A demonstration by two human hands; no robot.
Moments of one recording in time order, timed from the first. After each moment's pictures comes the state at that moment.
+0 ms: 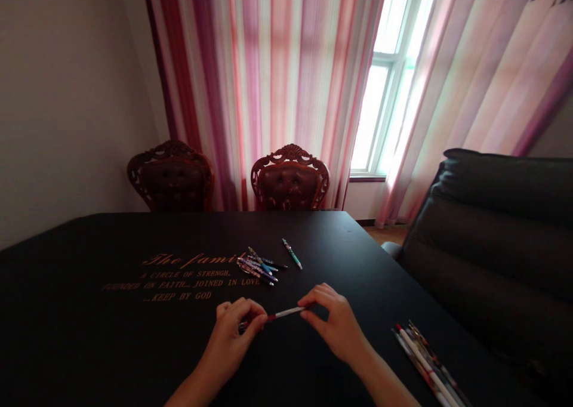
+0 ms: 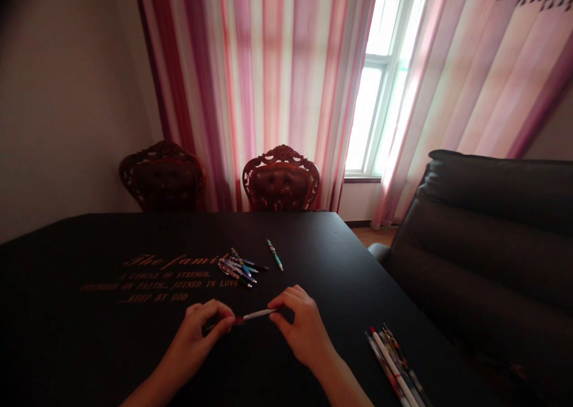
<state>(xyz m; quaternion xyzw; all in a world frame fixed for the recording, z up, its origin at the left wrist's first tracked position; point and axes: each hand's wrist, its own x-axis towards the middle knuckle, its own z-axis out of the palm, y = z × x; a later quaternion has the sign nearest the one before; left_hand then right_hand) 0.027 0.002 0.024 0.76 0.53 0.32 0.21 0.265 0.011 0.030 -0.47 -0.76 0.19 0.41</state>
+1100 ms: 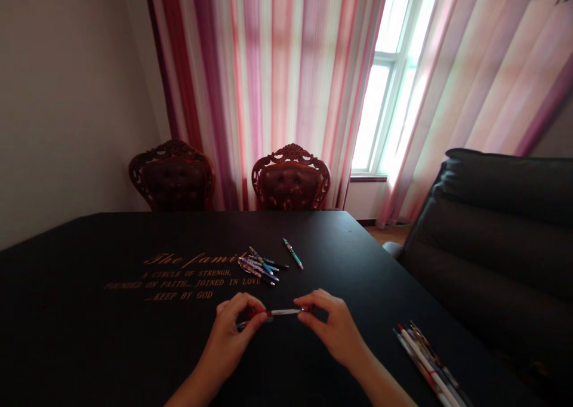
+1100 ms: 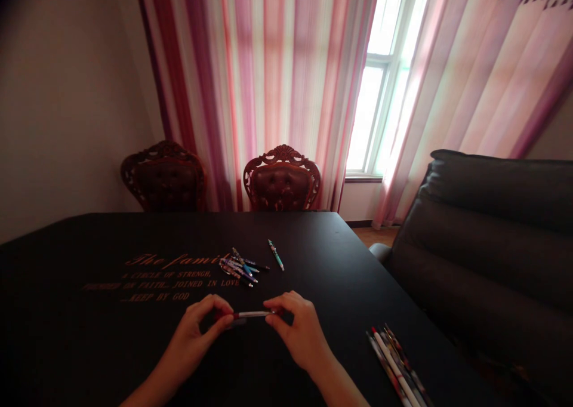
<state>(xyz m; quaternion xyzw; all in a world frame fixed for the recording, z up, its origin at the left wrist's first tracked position) 0.027 0.002 0.025 0.73 0.51 0.40 0.23 0.257 0.006 0.027 -0.47 -0.73 0.26 0.43</state>
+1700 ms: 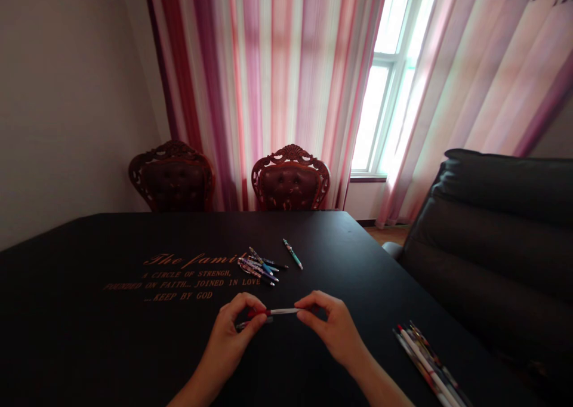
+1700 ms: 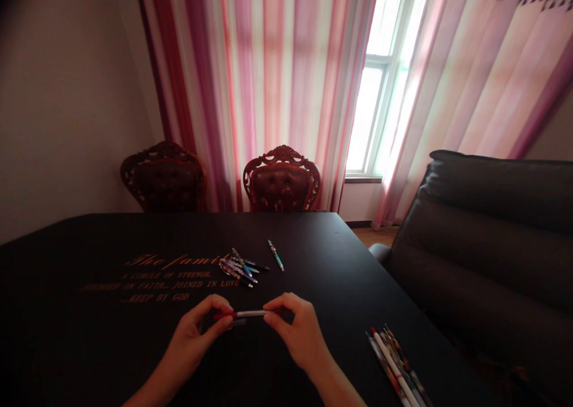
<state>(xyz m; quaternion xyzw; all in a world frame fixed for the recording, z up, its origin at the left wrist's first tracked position) 0.026 0.003 0.022 0.70 0.46 0.46 0.30 0.255 0.003 0.029 -0.48 -0.68 0.32 0.45</state>
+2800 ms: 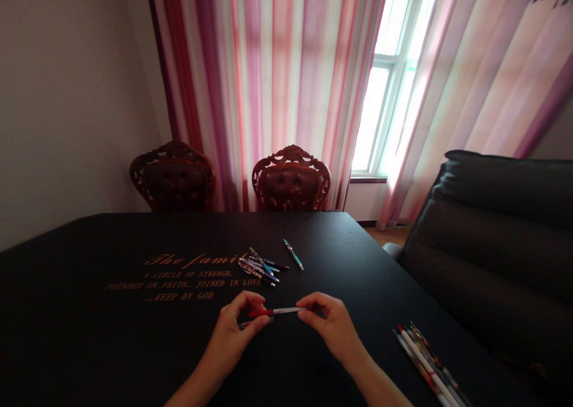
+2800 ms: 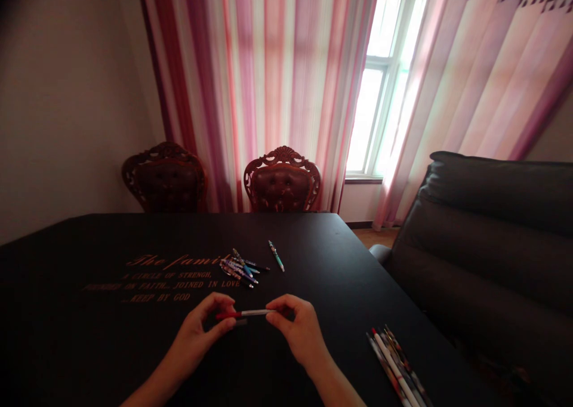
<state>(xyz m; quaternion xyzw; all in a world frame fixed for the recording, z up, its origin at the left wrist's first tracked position) 0.022 0.010 0.016 0.69 0.50 0.42 0.32 0.257 0.017 0.007 -0.48 -0.64 0.38 0.47</state>
